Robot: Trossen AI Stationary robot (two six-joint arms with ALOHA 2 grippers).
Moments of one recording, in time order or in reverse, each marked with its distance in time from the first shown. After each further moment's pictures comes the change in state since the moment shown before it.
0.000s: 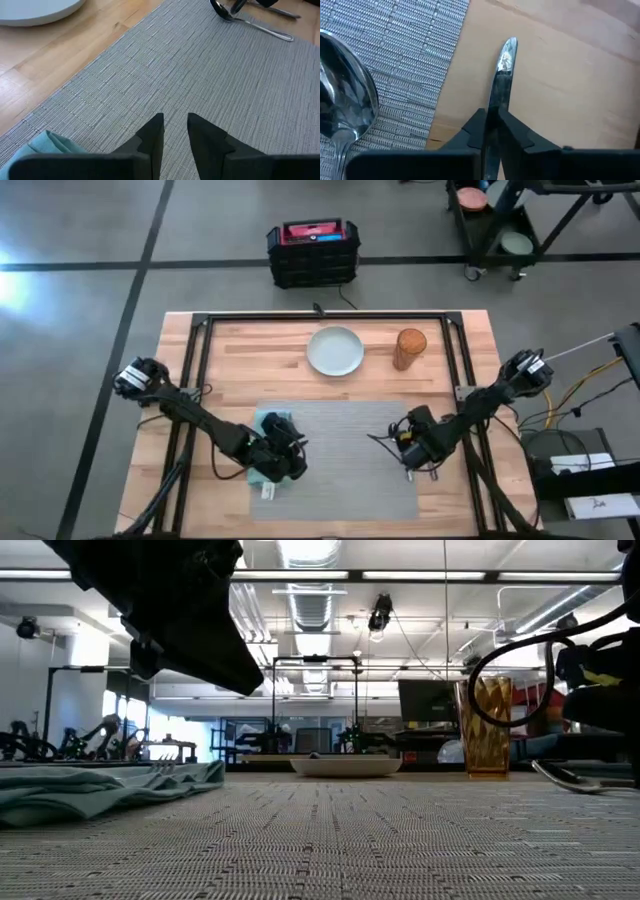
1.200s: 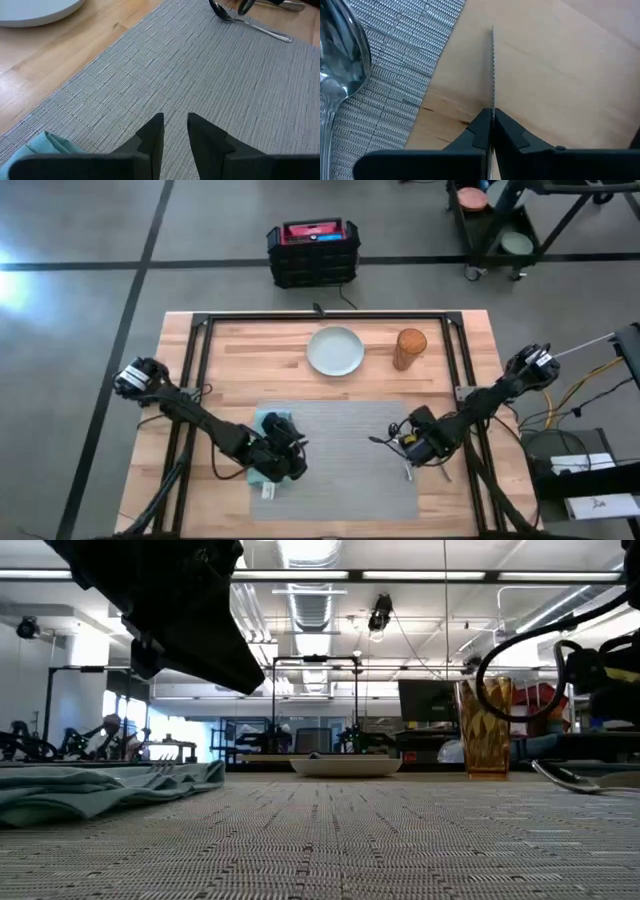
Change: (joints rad) left arm 0.000 0.000 0.000 0.008 0.000 0.011; right arm 0.000 -0.100 -0.060 0.041 -0.099 -0.119
